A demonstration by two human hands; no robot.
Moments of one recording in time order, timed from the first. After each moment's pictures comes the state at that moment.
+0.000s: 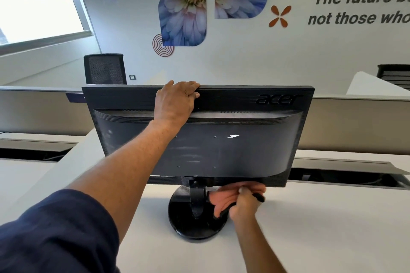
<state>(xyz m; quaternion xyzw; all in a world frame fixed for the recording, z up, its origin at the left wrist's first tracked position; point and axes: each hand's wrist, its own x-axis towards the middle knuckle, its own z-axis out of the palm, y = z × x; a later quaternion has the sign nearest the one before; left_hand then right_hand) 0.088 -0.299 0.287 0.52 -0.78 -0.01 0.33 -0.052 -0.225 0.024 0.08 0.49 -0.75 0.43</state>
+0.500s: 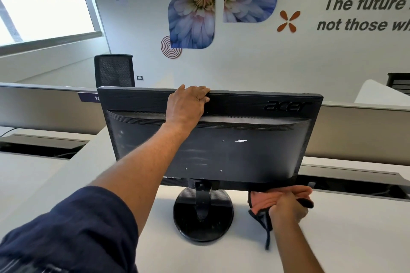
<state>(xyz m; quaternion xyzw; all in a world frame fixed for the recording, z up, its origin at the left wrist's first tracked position) 0.089 -0.310 0.283 0.52 -0.79 0.00 0.33 -0.125 -0.196 0.062 0.18 0.64 -0.71 0.25</state>
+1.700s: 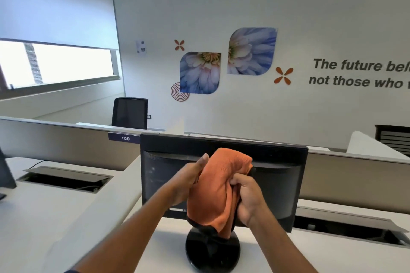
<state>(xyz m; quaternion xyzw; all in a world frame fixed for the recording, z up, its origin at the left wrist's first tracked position) 0.171 -0.218 0.279 0.37 -0.63 -0.60 0.32 0.008 -0.159 0.259 -0.29 0.43 -0.62 0.59</state>
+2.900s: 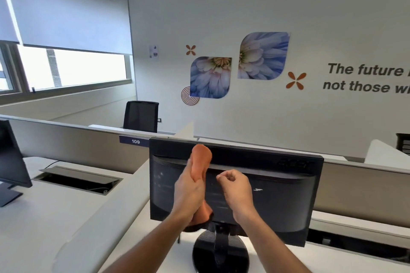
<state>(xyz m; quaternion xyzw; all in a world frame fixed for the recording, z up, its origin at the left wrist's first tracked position) 0.167 -0.193 0.271 0.52 -0.59 -0.36 0.50 0.039 -0.198 0.258 -0.46 0.60 -0.56 0.33</state>
